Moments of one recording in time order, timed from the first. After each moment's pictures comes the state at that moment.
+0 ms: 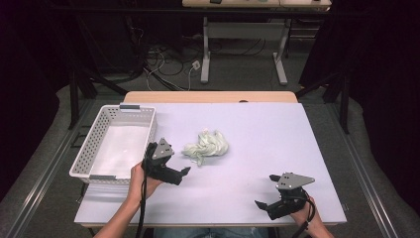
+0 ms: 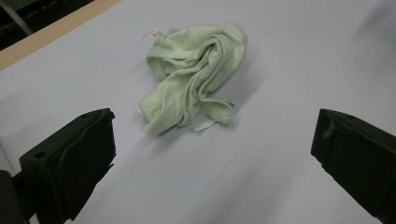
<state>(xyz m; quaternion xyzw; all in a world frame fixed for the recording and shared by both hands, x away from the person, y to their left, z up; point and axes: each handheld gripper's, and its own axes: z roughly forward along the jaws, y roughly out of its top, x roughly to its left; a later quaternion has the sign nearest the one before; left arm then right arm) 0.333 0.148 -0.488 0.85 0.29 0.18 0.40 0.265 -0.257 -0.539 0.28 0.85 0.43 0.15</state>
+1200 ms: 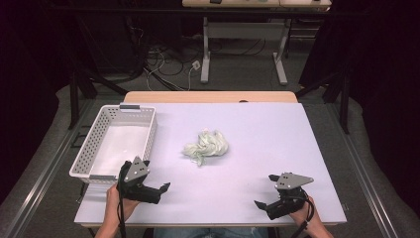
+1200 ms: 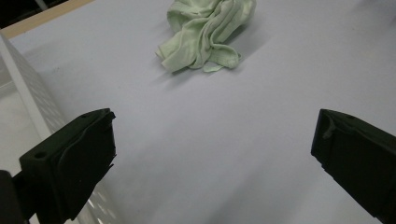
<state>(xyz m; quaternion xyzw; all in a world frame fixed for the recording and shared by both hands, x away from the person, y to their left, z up) 0.281 0.201 -0.501 0.84 0.32 0.20 0.40 0.265 -0.255 -0.539 0.28 0.85 0.42 0.15</state>
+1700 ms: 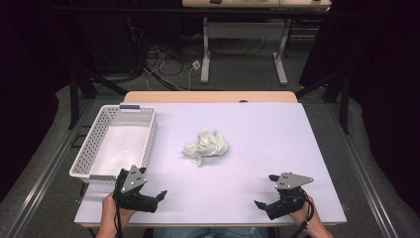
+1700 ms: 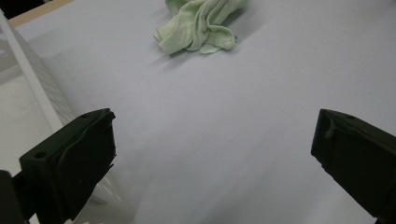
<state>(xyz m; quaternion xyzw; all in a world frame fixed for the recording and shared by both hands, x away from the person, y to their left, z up) 0.262 0.207 -0.510 0.84 0.32 0.20 0.39 0.266 -0.254 -0.540 0.28 0.85 0.42 0.15</state>
